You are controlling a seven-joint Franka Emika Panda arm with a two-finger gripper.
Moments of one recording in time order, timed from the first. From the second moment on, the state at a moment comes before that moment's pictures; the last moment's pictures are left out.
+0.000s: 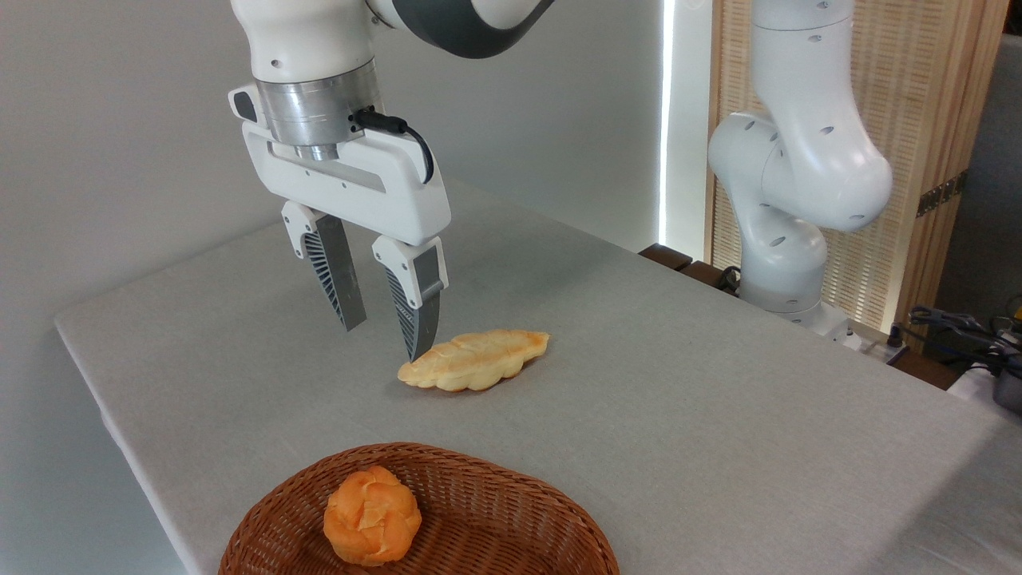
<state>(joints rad) -0.17 0.08 0.11 -1.62 -0.04 1.70 0.54</state>
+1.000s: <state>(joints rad) -0.16 0.16 0.22 -1.70 -0.12 2.00 0.54</state>
